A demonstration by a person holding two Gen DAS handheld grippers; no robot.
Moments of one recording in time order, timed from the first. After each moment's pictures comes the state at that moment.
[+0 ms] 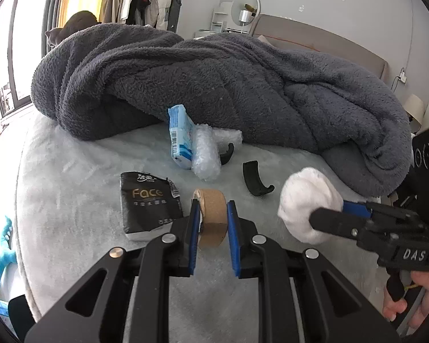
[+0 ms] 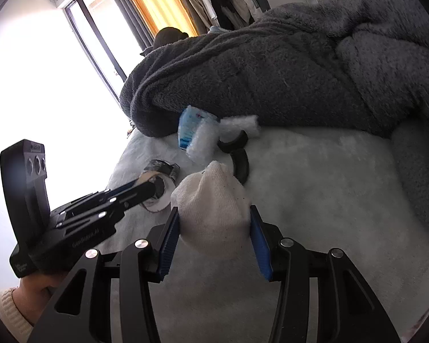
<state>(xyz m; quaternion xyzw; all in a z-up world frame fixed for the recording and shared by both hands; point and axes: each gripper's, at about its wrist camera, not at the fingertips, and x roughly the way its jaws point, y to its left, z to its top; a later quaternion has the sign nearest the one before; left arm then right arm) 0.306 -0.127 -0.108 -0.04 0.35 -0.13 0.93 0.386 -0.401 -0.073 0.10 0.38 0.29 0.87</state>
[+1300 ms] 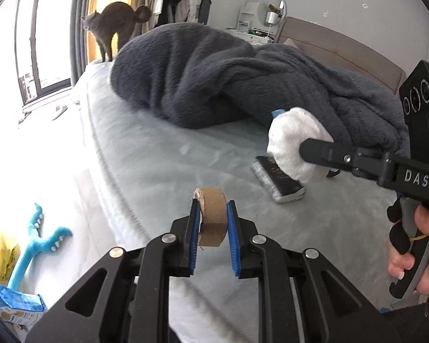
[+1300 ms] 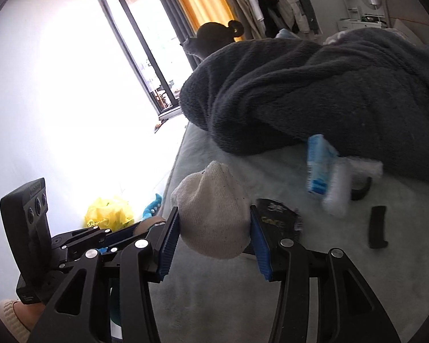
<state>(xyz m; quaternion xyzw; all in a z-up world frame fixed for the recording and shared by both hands) 0.265 0.029 -0.092 -0.05 0.36 -0.08 0.93 0.396 -0.237 -0.034 0.06 0.36 0.36 0.86</state>
